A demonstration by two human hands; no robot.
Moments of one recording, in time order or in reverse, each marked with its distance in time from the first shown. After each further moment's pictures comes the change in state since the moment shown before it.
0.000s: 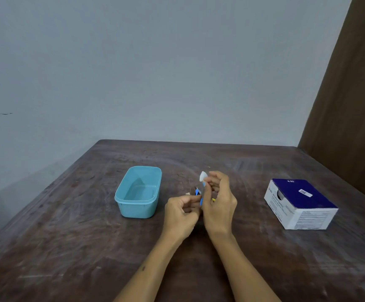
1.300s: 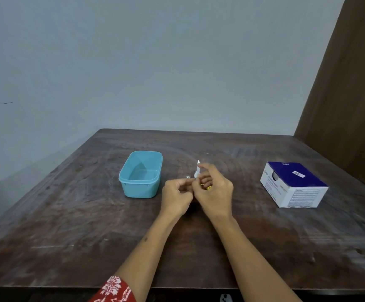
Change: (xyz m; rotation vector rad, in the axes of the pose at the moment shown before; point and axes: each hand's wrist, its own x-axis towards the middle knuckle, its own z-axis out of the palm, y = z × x) left_hand -0.002 -0.004 -0.008 -0.001 0.013 -0.082; right_hand -0.013 -0.004 -0.011 -0.136 -0.121 -0.133
